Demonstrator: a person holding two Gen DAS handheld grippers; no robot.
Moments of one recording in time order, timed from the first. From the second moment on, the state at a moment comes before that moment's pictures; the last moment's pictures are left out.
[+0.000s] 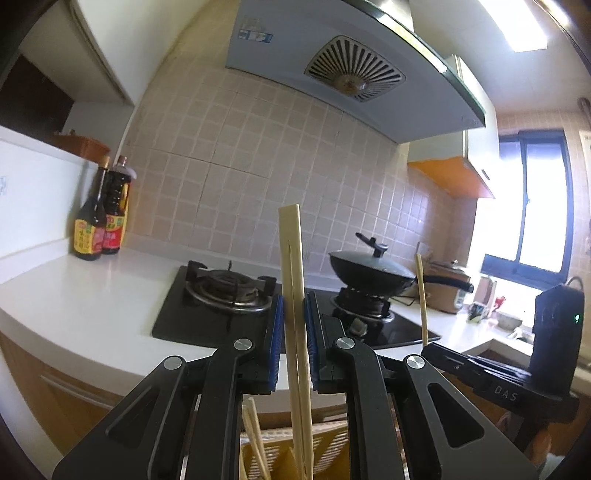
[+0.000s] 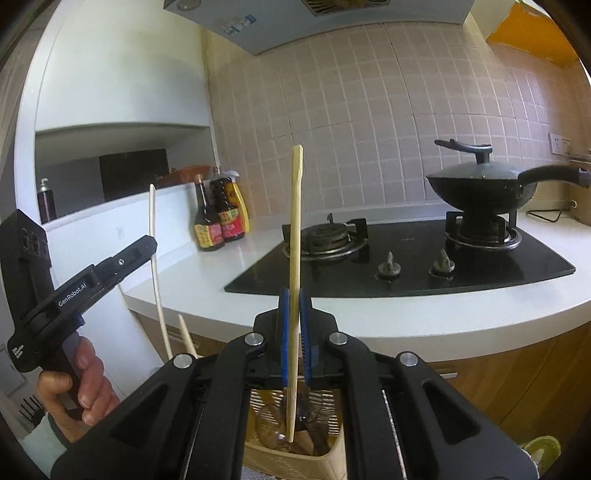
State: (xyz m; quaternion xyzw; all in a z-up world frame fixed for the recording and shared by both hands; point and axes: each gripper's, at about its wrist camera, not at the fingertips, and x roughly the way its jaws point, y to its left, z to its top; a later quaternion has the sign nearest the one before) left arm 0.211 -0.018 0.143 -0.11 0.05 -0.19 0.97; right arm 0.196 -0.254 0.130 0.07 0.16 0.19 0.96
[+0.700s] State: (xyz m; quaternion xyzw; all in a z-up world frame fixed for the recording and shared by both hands) left arm 0.198 -0.017 0.114 -0.08 0.05 -0.18 0.98; right arm 0.186 -0.261 0.099 0.06 0.18 0.17 0.97
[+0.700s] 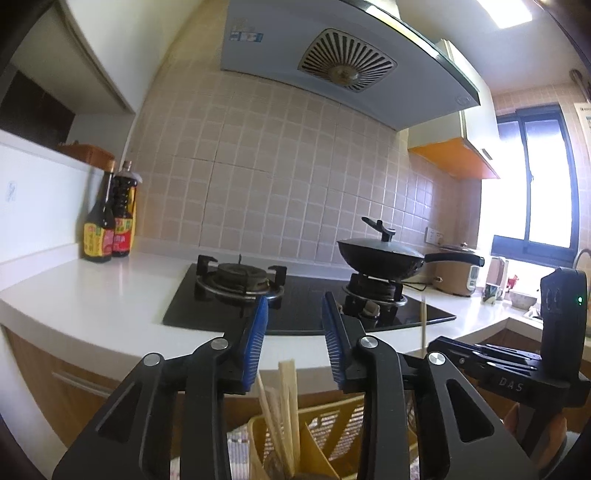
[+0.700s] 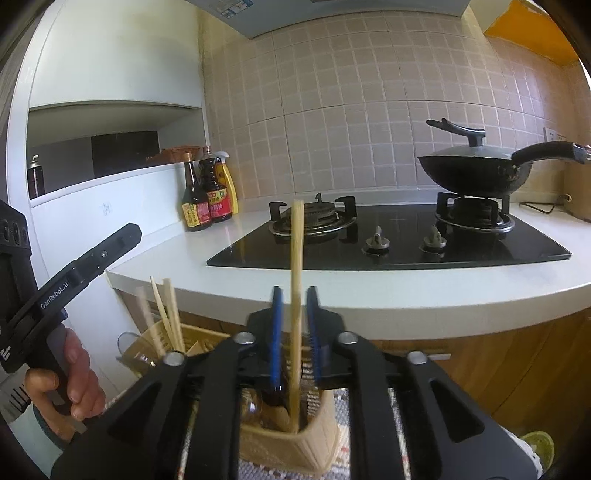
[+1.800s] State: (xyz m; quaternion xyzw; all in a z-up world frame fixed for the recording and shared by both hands) left arm 0.089 -0.003 0.028 0.05 0.38 -0.17 0.91; right arm 0.071 -0.246 0.003 0.17 0.52 0.17 0.82
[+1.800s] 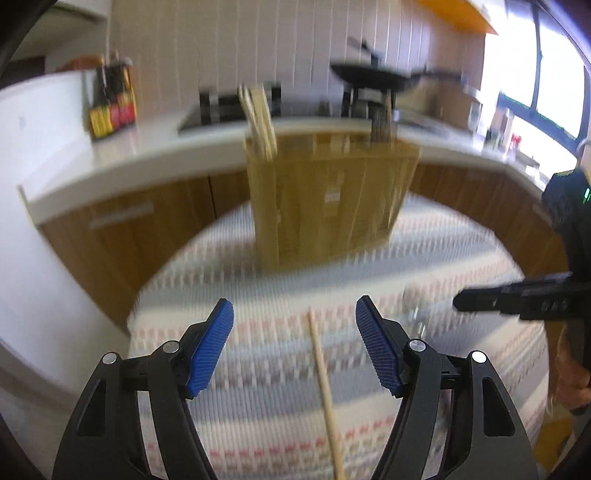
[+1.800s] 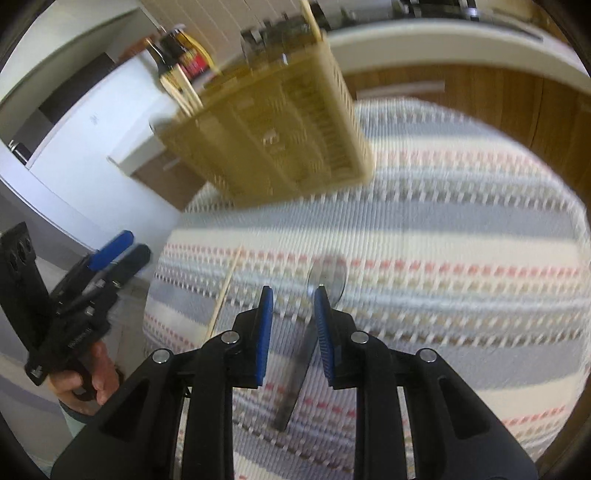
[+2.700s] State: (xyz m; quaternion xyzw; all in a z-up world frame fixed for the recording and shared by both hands) left arm 0.122 -0.014 -0.039 0.06 0.51 -0.21 0.83; right arm 0.107 -0.191 -0.044 0.13 0.60 0.08 0.79
